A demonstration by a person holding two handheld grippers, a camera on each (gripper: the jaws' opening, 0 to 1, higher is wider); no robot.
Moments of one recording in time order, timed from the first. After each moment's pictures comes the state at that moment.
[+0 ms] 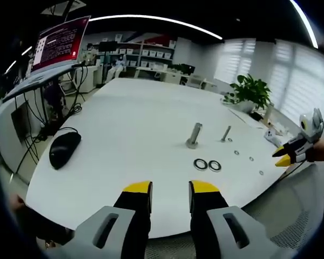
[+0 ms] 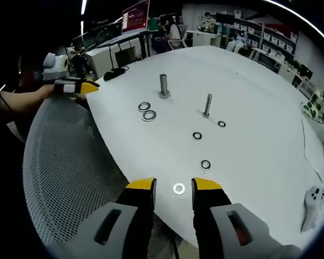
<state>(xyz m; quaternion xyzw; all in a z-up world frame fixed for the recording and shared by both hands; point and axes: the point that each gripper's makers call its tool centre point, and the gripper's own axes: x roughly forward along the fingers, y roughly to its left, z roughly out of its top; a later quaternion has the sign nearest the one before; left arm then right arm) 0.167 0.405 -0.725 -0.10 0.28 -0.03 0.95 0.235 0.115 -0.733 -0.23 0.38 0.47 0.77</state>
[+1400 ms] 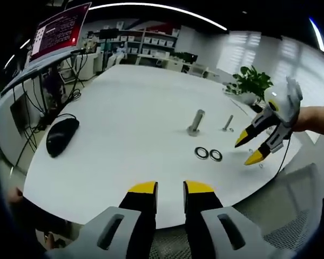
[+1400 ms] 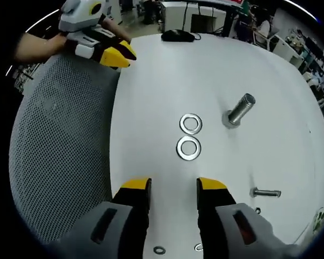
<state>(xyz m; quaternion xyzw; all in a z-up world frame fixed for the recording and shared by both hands) 0.159 0.403 -0.742 -0.12 0.33 -0.04 0.94 0.245 0.240 -0.777 -0.42 0.37 0.61 0.56</state>
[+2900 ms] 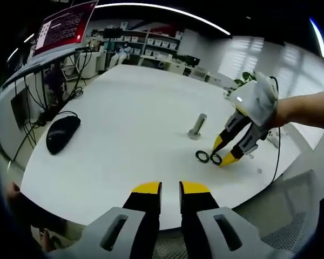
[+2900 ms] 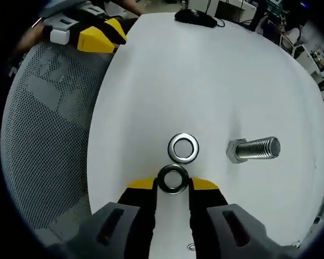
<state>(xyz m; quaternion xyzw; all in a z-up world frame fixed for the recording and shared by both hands) 0.162 0.406 -0.740 -0.14 0.32 -0.03 0.94 0.262 0.279 -0.800 -0.50 0.38 0.62 0.48</state>
